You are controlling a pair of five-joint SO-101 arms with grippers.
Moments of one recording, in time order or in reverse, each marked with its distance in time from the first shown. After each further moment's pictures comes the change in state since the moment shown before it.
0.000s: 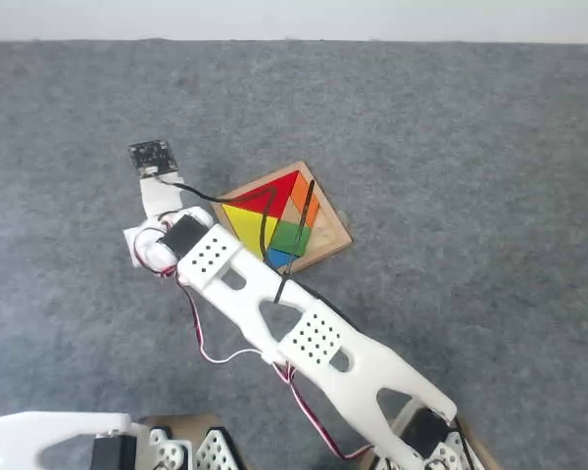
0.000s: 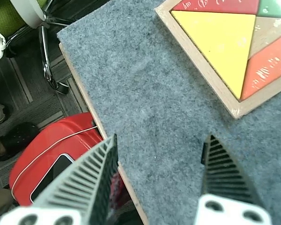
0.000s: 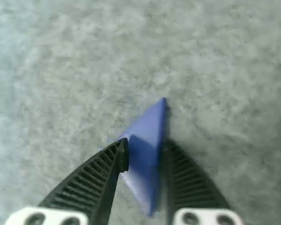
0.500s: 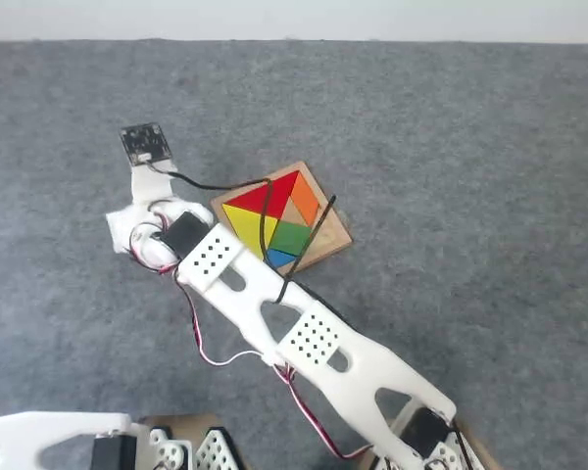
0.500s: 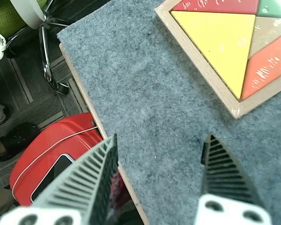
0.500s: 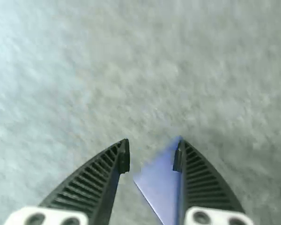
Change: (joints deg) left arm 0.0 0.0 0.0 0.0 -0.2; right arm -0.1 1.2 -11.6 -4.0 -3.1
